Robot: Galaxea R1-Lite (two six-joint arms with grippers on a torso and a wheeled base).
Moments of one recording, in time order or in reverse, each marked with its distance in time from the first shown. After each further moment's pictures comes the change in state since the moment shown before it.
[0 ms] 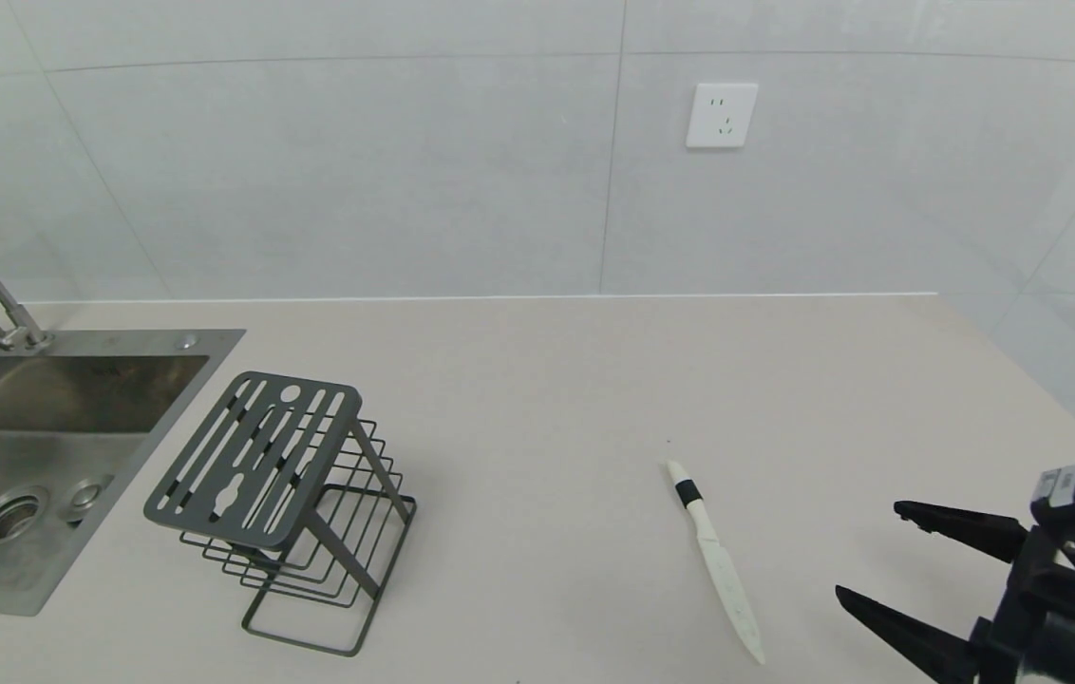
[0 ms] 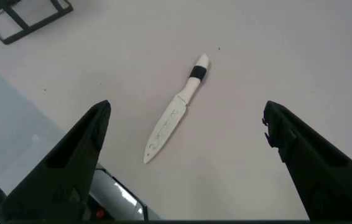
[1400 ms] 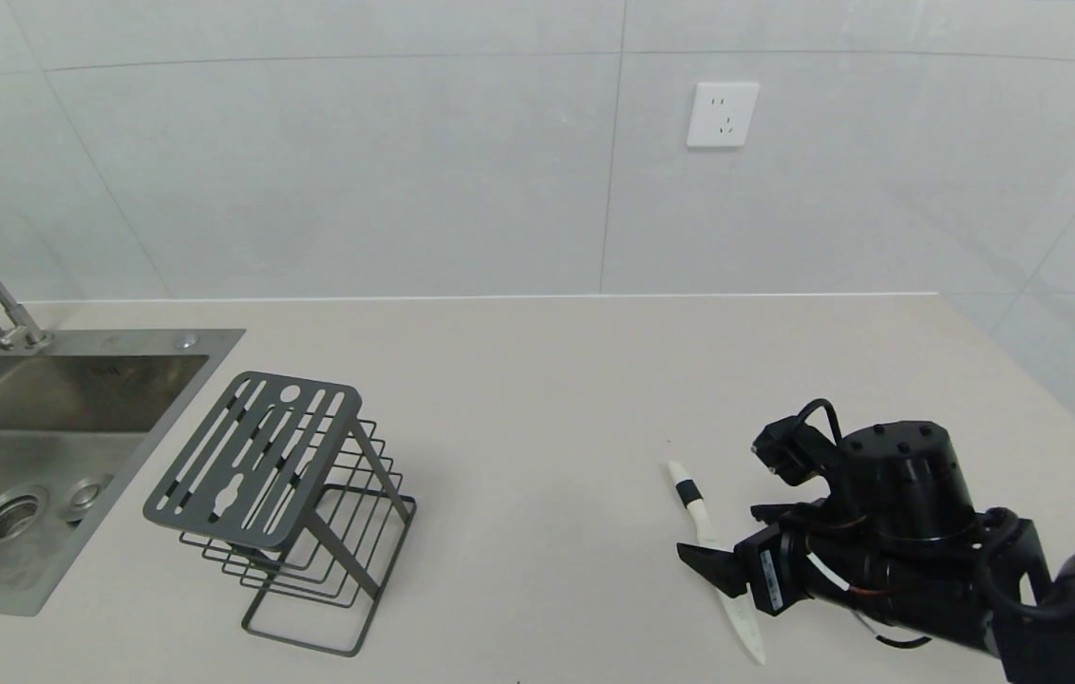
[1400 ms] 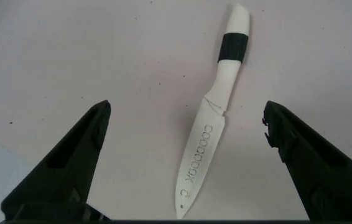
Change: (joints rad) left arm 0.000 0.000 0.000 0.000 0.000 -0.001; right arm 0.295 0.468 -0.407 0.249 -0.347 0.314
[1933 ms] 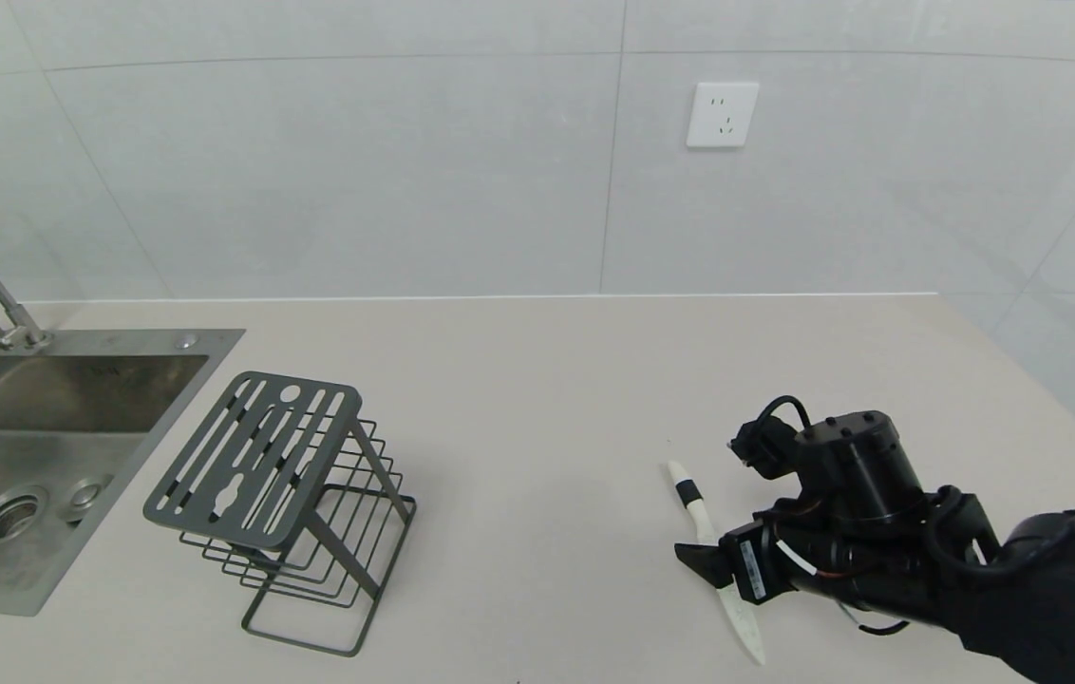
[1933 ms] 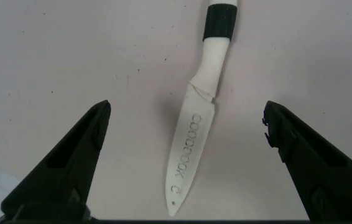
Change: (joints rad) left arm 0.000 0.000 0.000 0.000 0.000 -0.002; right arm 0.006 0.060 -0.116 0.171 -0.082 0.035
